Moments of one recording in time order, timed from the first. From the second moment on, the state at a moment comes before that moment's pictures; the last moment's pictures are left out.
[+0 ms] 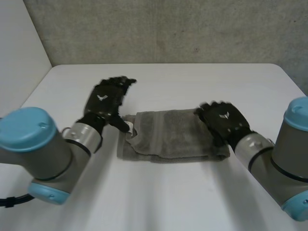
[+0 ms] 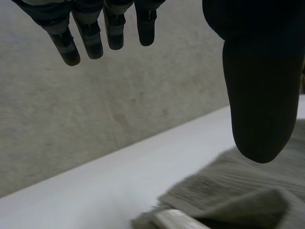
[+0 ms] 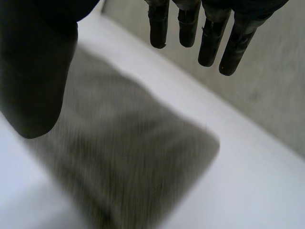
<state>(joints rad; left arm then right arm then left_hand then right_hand) 4.23 -1.97 -1.70 3.67 -1.45 3.13 1.95 -1.25 1.73 -0.18 1.37 2.80 0.18 0.18 0.18 0.18 0.03 0.24 0.25 0.25 0.27 0.06</state>
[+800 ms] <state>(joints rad) 4.26 -1.80 -1.74 3.65 -1.60 3.29 2.40 -0.92 1.34 -0.26 1.32 2.17 0.18 0.18 0.18 0.18 0.03 1.33 1.30 1.34 1.34 1.16</state>
